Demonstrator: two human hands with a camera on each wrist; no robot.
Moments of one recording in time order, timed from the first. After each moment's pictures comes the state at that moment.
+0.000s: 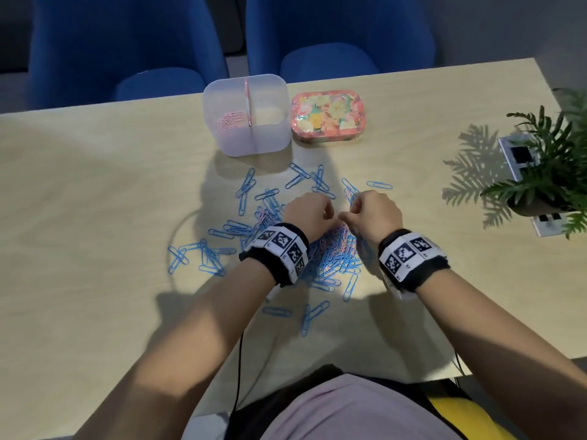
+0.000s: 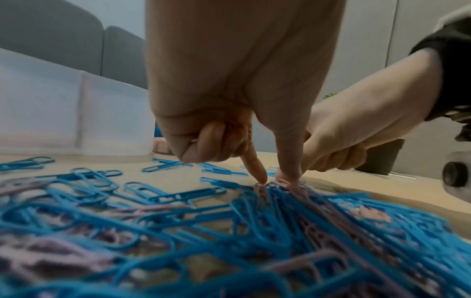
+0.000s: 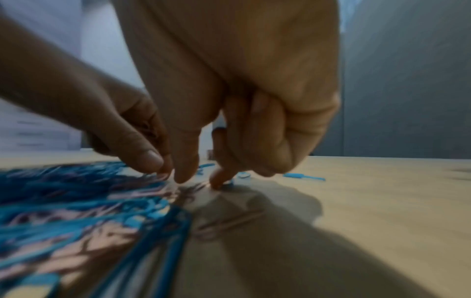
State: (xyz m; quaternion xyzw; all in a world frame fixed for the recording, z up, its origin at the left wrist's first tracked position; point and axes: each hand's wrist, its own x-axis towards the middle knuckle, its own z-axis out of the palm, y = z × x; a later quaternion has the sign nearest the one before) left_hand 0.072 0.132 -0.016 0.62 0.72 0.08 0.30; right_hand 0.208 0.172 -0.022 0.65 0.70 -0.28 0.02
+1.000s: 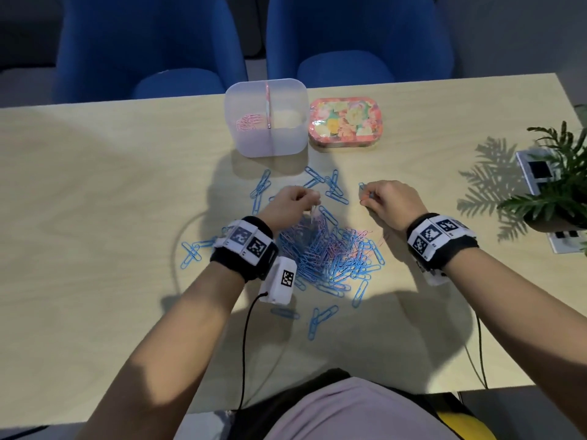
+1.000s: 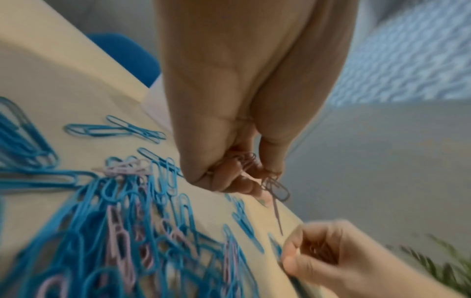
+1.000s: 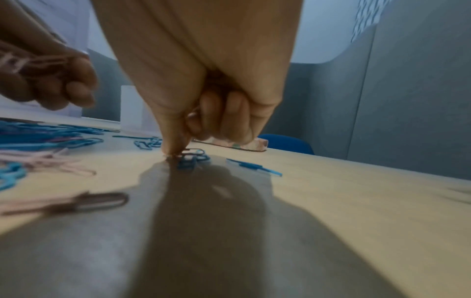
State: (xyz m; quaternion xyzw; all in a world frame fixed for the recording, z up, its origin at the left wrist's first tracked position) left_hand 0.017 0.121 0.002 0.42 0.66 0.30 0.54; right_hand 0.219 0.208 -0.015 0.48 0.85 -0.21 0.02
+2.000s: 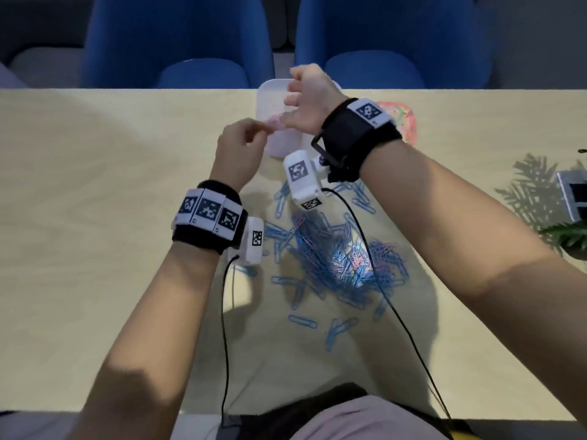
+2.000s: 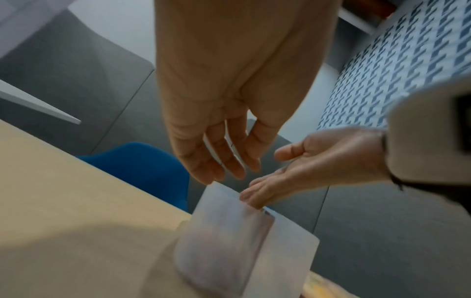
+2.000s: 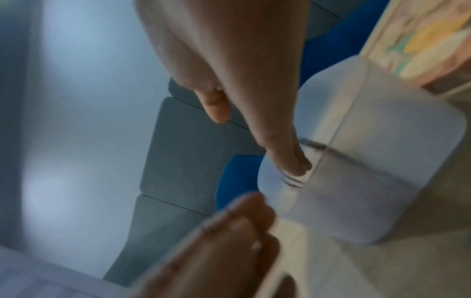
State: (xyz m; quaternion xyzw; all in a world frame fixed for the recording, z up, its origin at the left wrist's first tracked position) left_hand -0.091 0.139 0.041 0.42 0.76 0.43 0.25; right_hand -0.010 0.256 0.084 0.45 0.33 -0.81 -0.19
